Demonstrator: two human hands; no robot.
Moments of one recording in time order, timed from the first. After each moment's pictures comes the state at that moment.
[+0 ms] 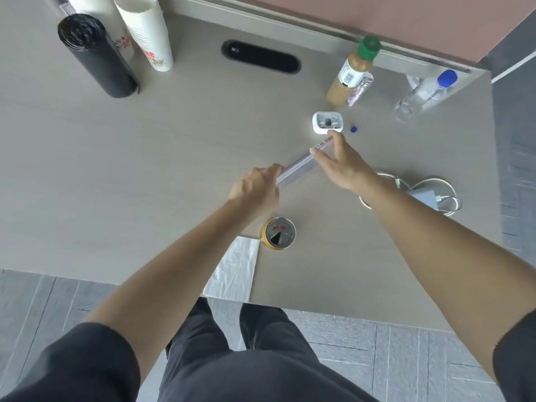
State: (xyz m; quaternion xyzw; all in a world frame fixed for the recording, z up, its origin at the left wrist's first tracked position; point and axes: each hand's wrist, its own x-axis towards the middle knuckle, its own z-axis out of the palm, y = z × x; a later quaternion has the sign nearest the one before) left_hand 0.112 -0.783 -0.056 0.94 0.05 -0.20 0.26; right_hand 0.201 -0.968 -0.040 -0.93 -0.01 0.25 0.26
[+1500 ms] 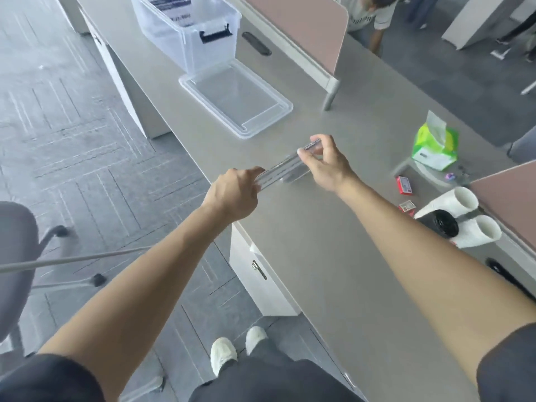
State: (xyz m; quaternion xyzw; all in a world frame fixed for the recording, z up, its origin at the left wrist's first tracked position) left_hand -0.189 -0.159 0.072 0.90 0.35 0.13 0.24; right_hand 0.010 -0.241 0.108 -0.83 -0.40 0.24 0.32
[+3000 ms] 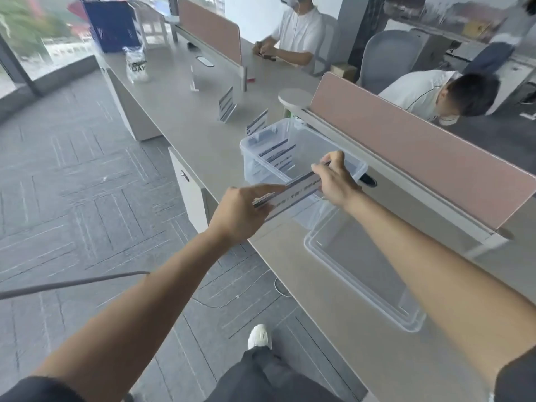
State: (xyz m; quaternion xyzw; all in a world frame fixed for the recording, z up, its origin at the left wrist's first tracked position) left_hand -0.292 0.498 0.147 0.85 0.28 0.29 0.35; right_hand -0.087 0.422 0.180 -0.78 -0.40 0.26 0.41
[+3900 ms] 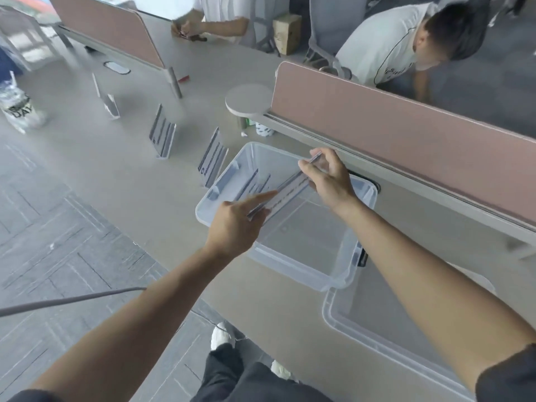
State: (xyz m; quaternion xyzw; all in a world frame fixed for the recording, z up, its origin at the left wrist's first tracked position) left_hand -0.073 0.726 0.104 0.89 0.14 0.32 0.31; right_hand 0.112 0.612 0.110 -0.77 -0.19 0.22 0.56
